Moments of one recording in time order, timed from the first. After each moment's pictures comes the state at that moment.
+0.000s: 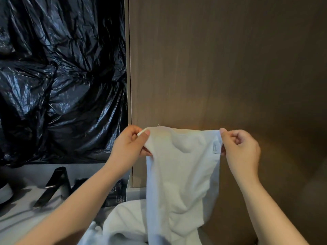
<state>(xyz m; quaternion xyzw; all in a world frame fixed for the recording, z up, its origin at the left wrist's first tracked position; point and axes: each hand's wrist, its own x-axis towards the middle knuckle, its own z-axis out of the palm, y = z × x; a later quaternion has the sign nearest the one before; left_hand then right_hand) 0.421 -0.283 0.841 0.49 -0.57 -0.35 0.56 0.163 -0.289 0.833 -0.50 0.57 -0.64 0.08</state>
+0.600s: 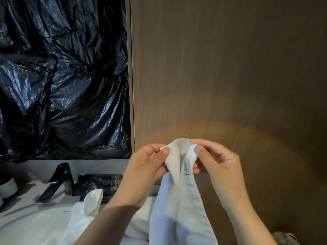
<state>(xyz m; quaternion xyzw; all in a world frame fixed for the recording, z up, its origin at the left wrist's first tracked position) 0.385 -0.243 0.820 0.33 -0.44 -0.57 0.61 0.226 -0.238 0.832 -0.56 0.41 -0.63 0.37</state>
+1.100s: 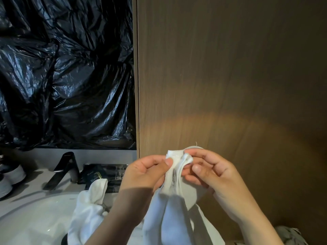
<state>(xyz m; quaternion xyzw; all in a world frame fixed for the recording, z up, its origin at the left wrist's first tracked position) 0.392 -0.223 0.796 0.37 -0.40 -0.59 0.60 0.225 -0.233 0.806 -0.53 0.31 -0.52 0.59</state>
